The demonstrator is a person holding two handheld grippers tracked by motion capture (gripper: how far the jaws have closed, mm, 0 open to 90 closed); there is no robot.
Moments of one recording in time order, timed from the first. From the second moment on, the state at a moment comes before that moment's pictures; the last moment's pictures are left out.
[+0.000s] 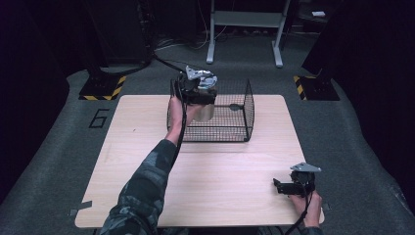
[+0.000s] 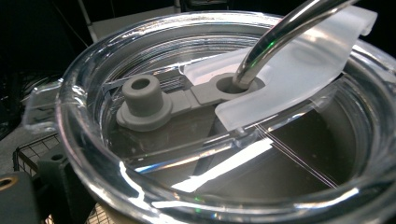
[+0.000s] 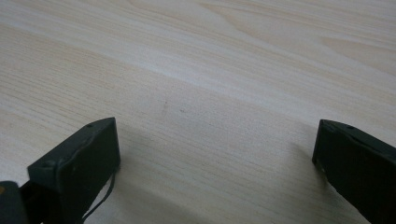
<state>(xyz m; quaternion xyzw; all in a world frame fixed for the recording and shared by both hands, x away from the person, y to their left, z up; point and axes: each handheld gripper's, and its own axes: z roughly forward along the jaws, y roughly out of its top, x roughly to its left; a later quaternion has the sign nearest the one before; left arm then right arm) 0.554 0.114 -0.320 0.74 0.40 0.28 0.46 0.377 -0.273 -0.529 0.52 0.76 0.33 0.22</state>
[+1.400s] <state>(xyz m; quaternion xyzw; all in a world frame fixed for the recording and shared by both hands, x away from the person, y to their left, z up) 0.597 0.093 -0.380 0.74 0.46 0.26 0.42 0.377 -0.273 -0.530 0.52 0.76 0.33 0.22</state>
